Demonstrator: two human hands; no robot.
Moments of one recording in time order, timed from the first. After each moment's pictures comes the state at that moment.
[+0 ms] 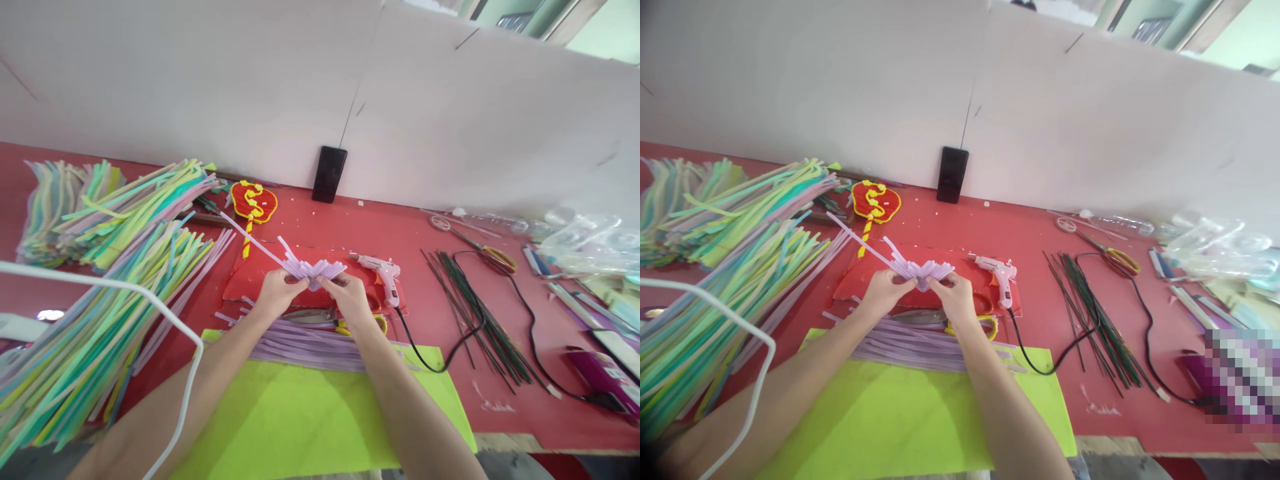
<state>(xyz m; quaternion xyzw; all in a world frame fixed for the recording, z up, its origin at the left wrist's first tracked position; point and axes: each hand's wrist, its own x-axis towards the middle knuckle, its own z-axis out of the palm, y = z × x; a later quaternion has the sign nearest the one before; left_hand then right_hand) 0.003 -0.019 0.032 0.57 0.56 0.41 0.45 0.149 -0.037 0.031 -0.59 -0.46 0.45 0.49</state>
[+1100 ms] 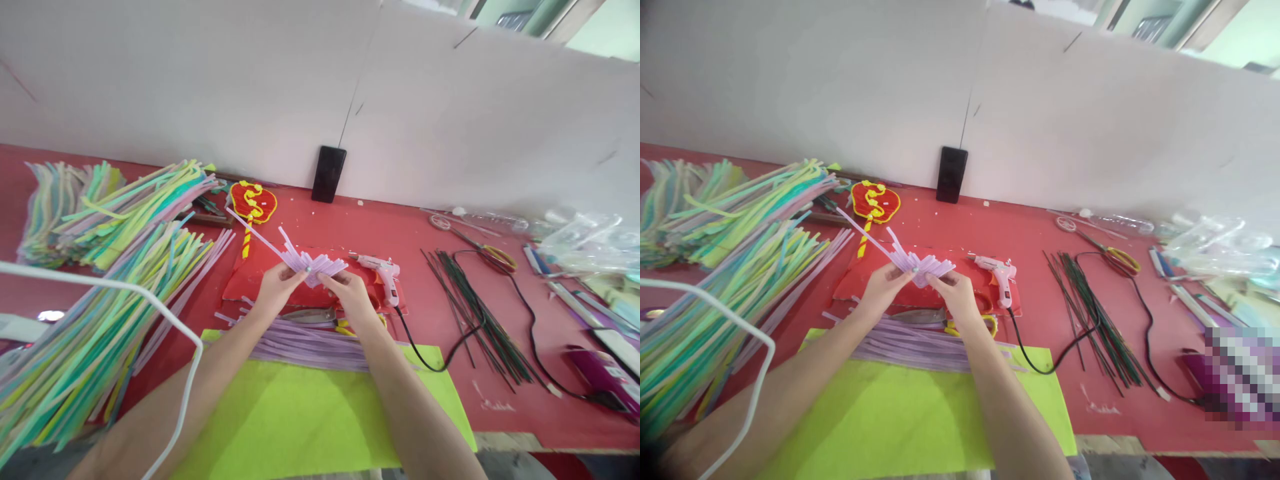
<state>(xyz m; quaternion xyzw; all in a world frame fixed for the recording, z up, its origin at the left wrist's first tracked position) 0.006 -0.013 0.021 0.47 0.47 0.51 0.54 0.152 -0.038 0.039 -0.56 -0.44 0.50 0.49</state>
